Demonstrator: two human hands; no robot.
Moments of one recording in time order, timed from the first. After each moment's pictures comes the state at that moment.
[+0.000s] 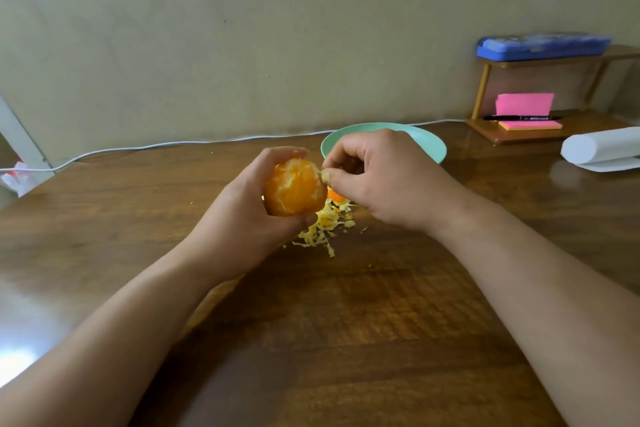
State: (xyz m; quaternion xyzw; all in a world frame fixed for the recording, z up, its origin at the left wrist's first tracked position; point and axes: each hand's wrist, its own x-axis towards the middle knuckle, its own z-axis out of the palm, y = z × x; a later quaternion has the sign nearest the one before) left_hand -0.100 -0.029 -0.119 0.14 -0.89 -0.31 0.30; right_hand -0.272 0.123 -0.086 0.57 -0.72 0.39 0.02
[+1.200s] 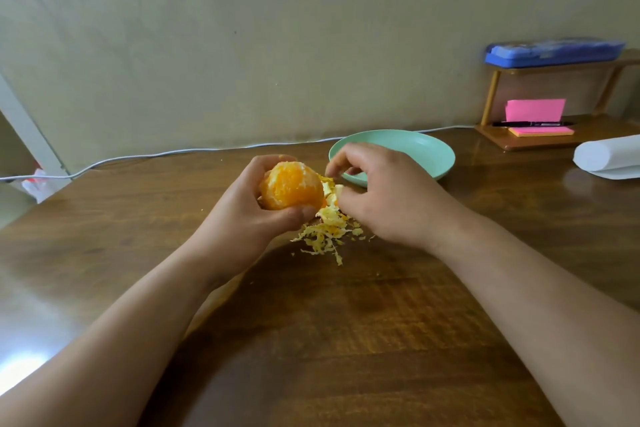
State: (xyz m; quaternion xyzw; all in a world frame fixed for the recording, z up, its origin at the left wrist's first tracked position) left_hand -0.100 -0.039 -0.119 0.18 -0.82 -0.47 0.29; right_hand -0.266 0.121 -0.093 0.57 -0.74 0.35 0.03
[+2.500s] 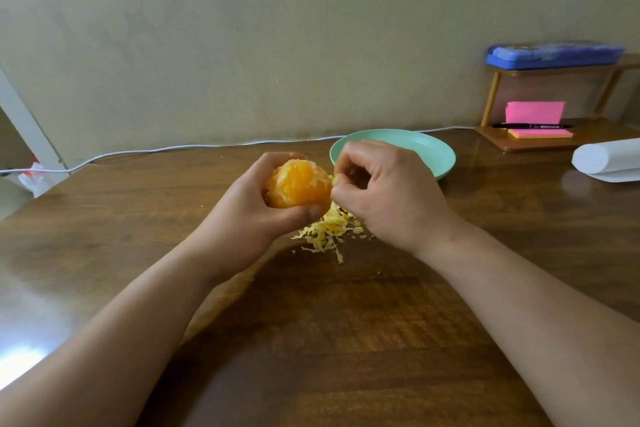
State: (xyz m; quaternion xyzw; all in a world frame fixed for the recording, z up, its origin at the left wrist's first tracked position) left_hand -0.100 -0.037 -0.117 0.17 -0.84 -0.43 0.28; right_hand -0.264 0.113 -0.106 0.57 -0.69 0.42 0.14
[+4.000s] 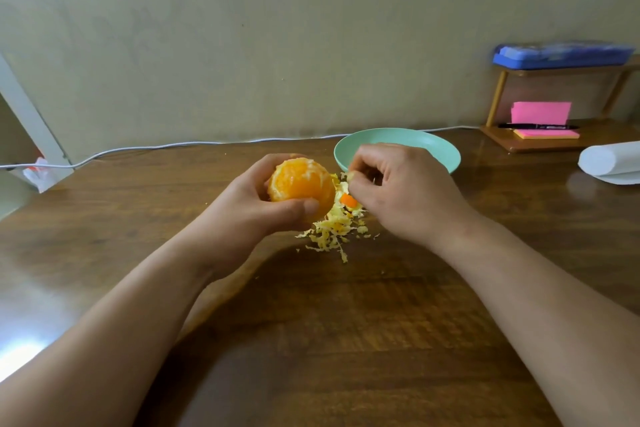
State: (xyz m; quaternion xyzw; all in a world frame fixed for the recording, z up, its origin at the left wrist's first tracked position) left_hand -0.096 -0.046 -0.114 0.15 -0.75 -0.60 0.22; right_hand -0.275 0.118 -0.102 0.55 -0.74 0.38 0.11
